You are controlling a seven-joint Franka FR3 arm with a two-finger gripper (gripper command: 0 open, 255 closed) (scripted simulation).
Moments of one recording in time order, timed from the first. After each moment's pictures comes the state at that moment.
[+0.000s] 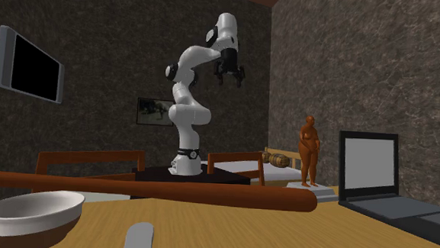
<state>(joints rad) -0.01 -0.81 0.06 -2.36 0.06 1.65 0.16</state>
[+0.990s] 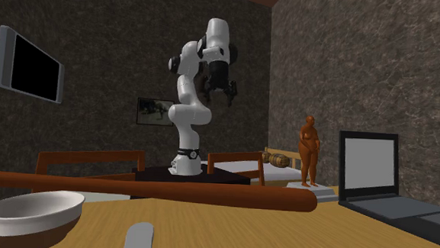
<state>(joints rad) -0.08 -0.54 -0.11 -2.45 -0.03 1.98 -0.02</state>
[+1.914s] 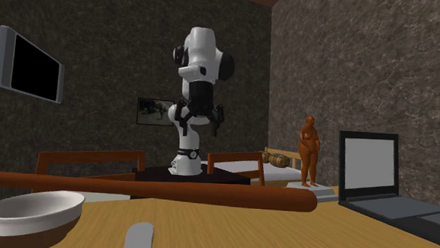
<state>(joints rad) -0.14 -0.06 -0.26 -2.29 0.00 2.28 -0.23</state>
